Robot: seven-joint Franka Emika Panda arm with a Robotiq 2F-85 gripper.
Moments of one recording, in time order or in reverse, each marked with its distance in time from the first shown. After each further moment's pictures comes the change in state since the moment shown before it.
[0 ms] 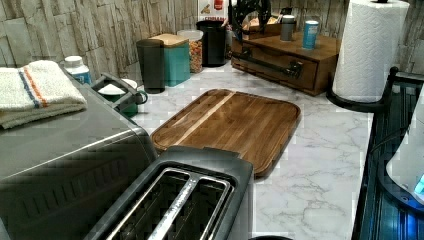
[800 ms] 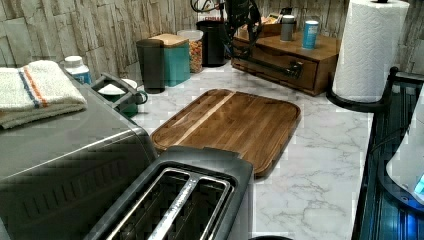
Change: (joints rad) arm 0.061 0.053 -0.025 -0.035 -0.020 0.131 0.030
